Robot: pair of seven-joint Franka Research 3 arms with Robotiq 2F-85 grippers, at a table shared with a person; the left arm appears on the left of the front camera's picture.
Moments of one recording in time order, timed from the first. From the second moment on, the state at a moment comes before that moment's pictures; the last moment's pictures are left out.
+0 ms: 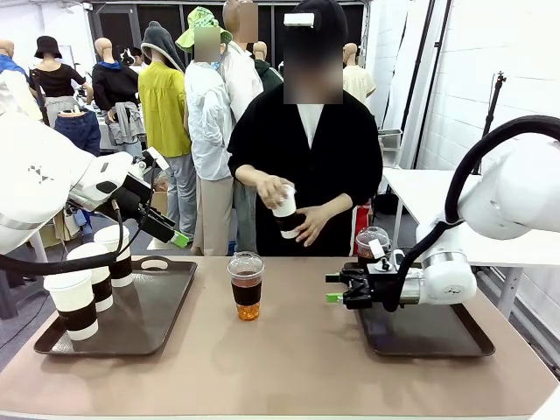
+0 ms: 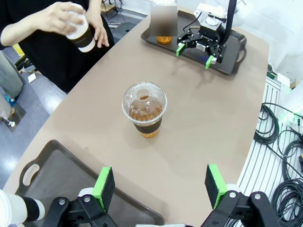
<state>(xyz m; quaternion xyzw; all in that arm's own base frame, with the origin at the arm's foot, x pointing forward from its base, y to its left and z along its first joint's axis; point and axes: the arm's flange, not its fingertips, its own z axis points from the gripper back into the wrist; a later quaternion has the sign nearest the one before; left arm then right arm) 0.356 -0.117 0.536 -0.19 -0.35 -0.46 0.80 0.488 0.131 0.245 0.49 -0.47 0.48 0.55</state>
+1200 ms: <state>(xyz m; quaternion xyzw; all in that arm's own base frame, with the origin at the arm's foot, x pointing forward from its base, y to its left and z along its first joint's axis) 0.356 -0.117 0.536 -0.19 -0.35 -0.46 0.80 0.496 0.178 0.257 0.49 -0.46 0.49 0.56</state>
